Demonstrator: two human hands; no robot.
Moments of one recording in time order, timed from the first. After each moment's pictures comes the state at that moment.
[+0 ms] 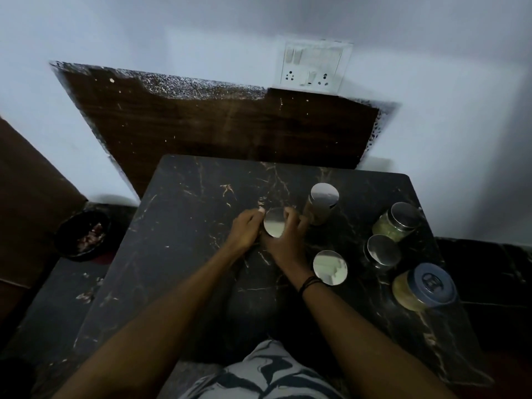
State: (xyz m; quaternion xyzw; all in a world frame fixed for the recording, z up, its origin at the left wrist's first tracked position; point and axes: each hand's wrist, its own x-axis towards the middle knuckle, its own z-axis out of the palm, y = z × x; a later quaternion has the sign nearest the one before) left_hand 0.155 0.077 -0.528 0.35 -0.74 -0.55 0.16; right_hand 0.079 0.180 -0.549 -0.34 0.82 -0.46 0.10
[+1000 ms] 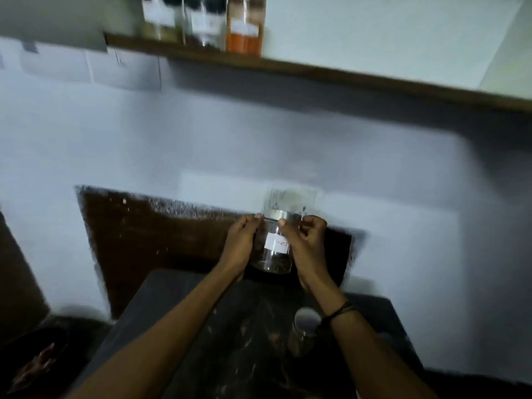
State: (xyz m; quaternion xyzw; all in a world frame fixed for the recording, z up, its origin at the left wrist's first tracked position) left_hand 0.086 0.019 -0.319 0.24 -0.58 -0.68 0.38; right_hand -0.017 0.114 -0.319 -0.32 0.58 -0.72 0.18
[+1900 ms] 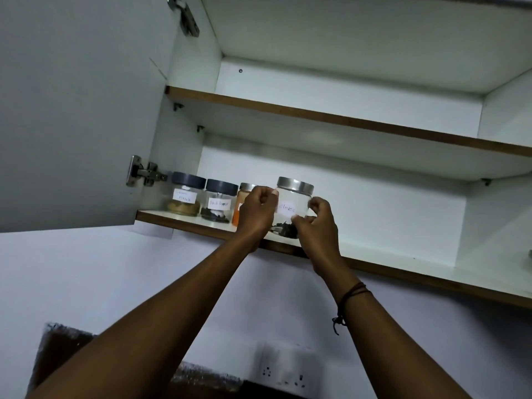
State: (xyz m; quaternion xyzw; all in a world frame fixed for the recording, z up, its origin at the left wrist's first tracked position) left_hand 0.025 -0.064 0.022 0.14 -0.64 -0.44 0.61; right_hand -0.064 0.028 0.013 -0.48 0.58 -0.65 -0.12
